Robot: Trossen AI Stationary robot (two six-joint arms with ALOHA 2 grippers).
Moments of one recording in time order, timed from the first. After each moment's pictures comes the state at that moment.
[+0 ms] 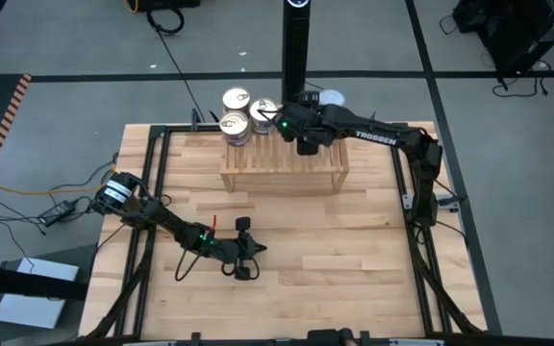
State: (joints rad) left arm -0.41 1.81 0.60 0.63 -0.45 -0.09; right arm -0.35 1.92 1.86 -1.04 0.68 -0.53
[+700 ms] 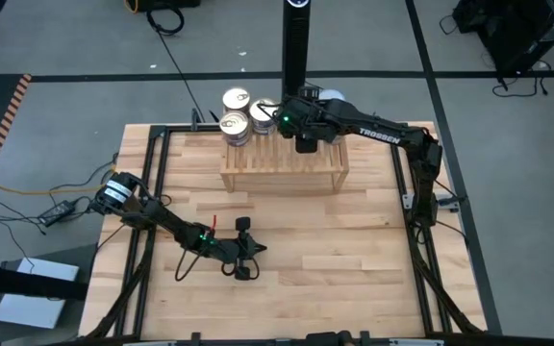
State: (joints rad) left arm -0.41 1.81 0.60 0.63 -0.45 -0.09; right arm -0.35 1.93 1.95 -1.09 0.63 -0.54
